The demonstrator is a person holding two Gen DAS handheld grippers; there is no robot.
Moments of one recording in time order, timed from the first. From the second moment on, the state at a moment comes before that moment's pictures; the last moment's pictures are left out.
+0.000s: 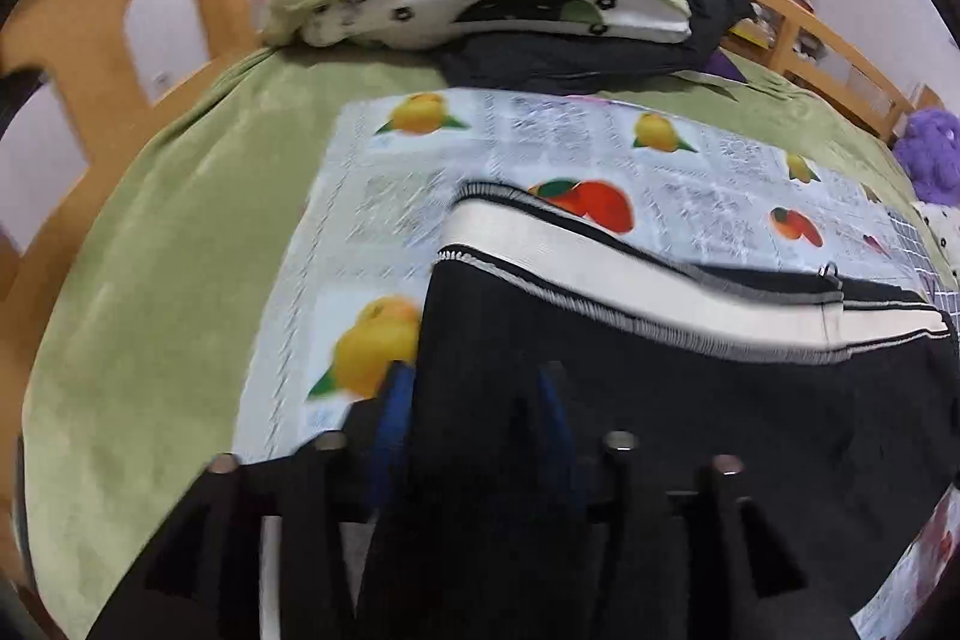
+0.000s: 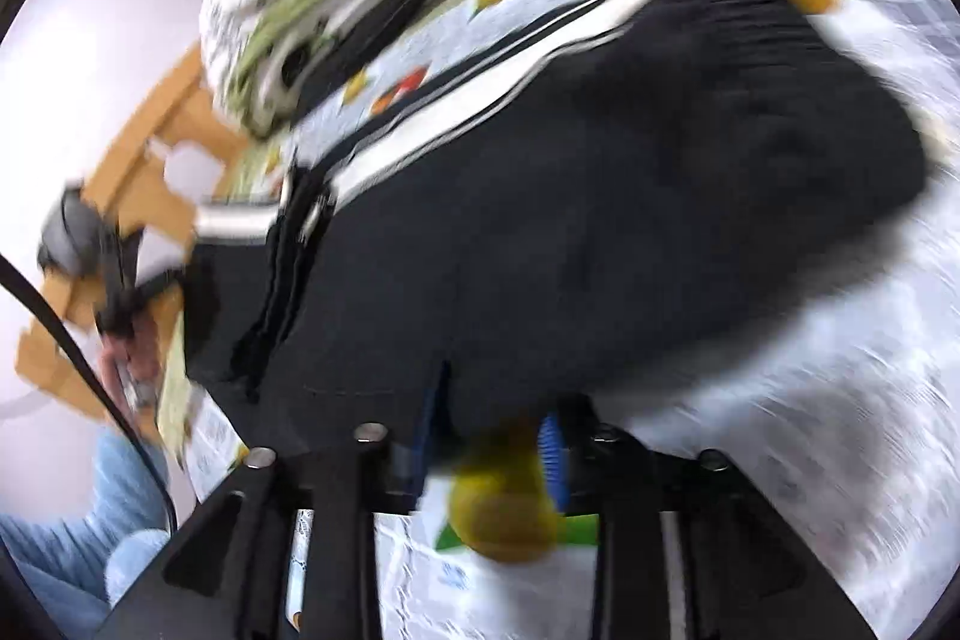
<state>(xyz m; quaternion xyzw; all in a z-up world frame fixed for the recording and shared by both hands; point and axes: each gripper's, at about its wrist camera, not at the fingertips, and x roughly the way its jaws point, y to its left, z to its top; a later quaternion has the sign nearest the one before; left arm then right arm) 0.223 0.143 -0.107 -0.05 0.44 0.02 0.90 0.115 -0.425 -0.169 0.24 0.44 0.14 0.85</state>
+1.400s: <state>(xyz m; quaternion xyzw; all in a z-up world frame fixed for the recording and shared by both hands) 0.097 0.170 -0.127 -0.14 0.45 0.01 0.88 0.232 -0.274 -0.083 0.09 0.45 0.13 0.88</state>
